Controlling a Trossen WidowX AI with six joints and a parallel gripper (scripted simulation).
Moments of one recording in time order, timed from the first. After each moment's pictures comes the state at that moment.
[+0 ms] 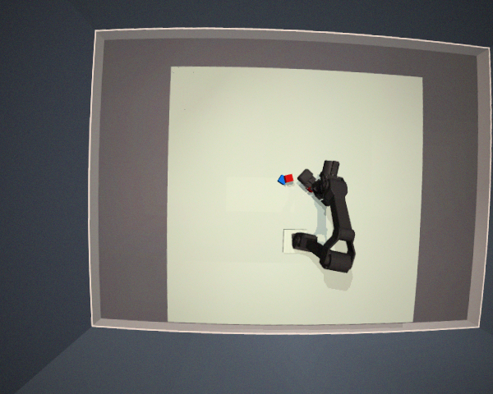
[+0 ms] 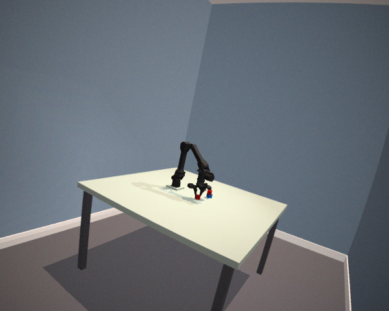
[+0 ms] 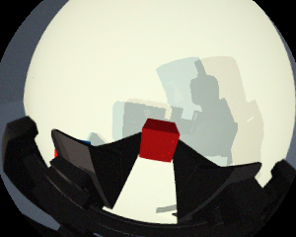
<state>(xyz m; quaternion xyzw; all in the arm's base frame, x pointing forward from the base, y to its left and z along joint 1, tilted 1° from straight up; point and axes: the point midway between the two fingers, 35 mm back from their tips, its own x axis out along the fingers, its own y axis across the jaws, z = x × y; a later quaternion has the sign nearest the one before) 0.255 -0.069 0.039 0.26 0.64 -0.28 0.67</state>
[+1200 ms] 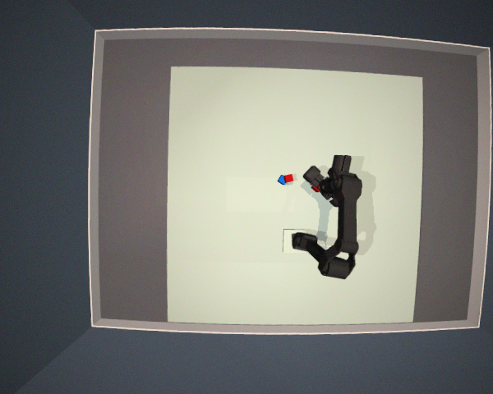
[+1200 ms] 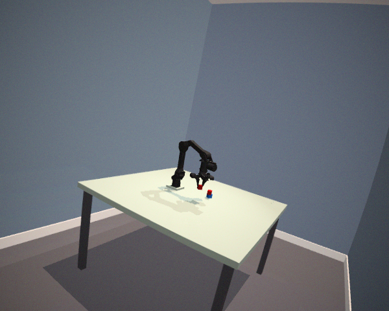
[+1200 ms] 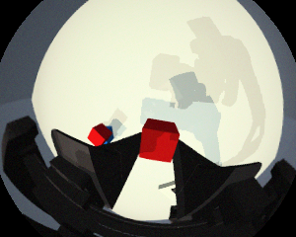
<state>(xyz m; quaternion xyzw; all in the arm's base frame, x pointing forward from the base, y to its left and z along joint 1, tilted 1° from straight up) 0.256 -0.068 0.122 0.26 0.65 -0.28 0.66</state>
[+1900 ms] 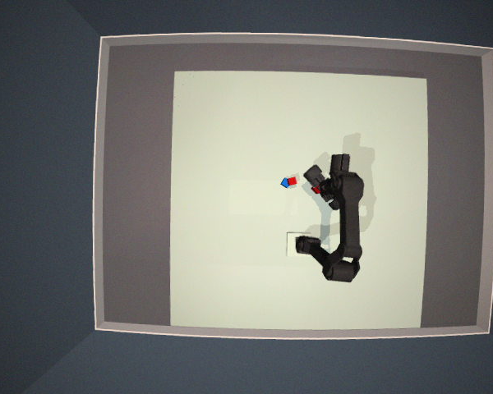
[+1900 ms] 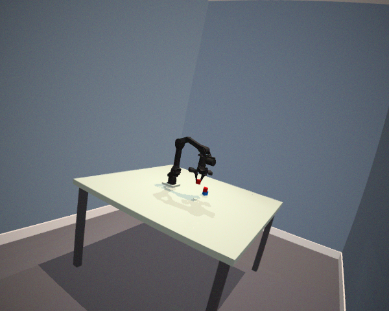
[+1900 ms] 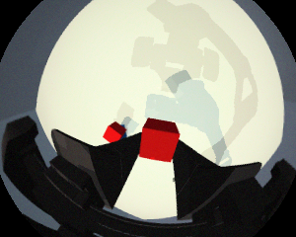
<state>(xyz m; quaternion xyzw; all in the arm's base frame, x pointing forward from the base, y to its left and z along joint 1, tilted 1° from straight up) 0.263 -0.045 0.143 0.30 0.63 -0.31 0.64</state>
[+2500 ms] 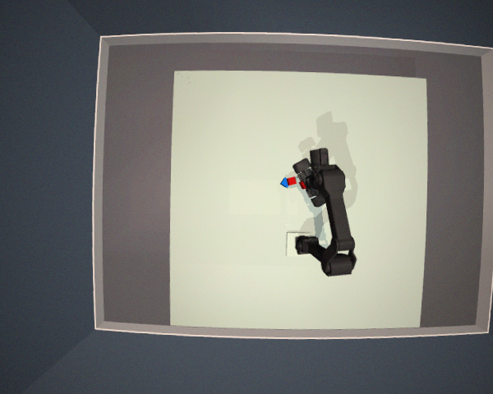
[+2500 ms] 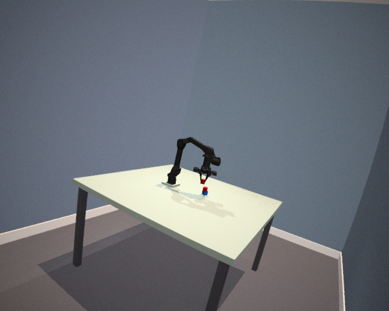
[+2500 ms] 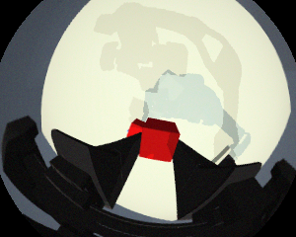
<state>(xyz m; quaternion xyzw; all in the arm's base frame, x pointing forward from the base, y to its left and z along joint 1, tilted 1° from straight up) 0.283 0.007 0.140 0.37 0.60 -0.37 0.61</state>
